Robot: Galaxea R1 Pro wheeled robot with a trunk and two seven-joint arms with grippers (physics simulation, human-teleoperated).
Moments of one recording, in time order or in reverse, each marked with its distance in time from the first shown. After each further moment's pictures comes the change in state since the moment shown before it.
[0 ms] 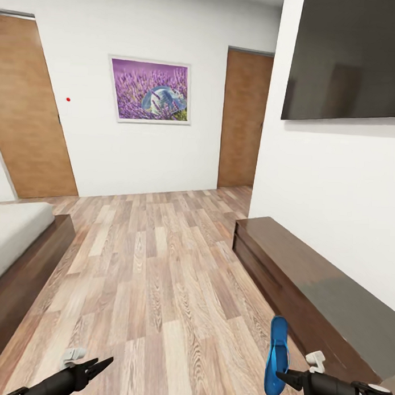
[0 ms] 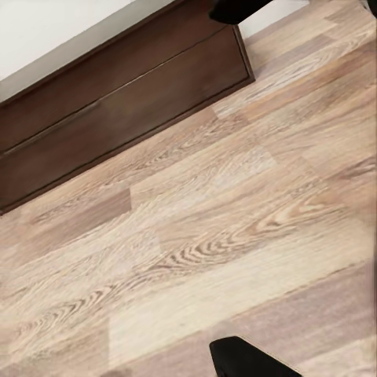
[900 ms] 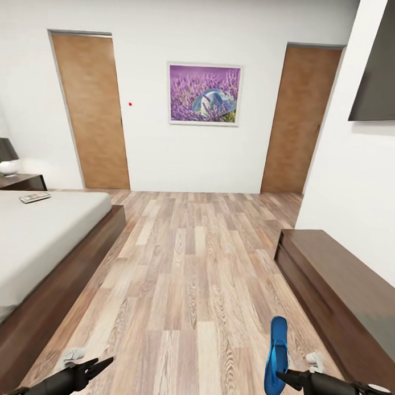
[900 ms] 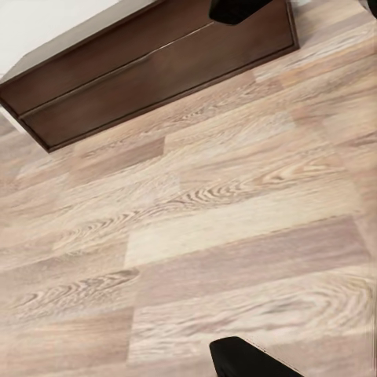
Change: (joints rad) left arm 0.000 0.000 -0.001 0.000 0.000 0.000 0.000; right arm 0.000 0.000 0.000 0.000 0.000 0.000 0.000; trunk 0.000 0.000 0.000
